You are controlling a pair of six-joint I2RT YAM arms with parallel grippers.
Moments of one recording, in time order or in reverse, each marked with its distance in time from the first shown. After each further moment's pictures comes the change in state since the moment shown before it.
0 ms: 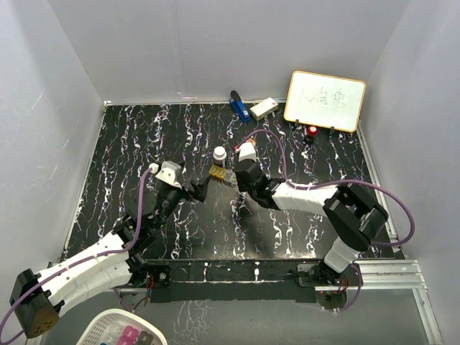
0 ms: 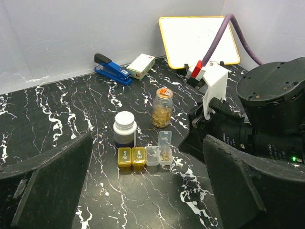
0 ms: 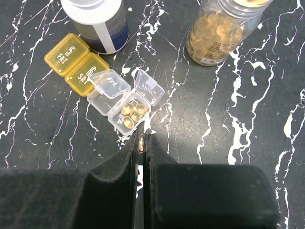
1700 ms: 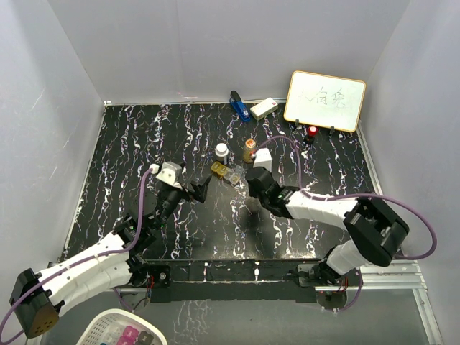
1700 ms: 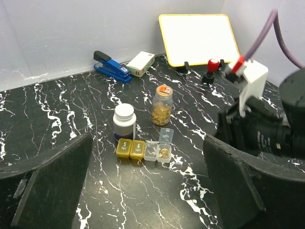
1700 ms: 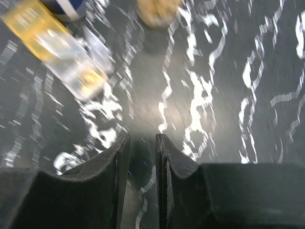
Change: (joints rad) left arm 0.000 0.001 -0.012 0.008 -0.002 -0.003; right arm 0.000 -0.153 -0.103 -0.042 0.083 0.074
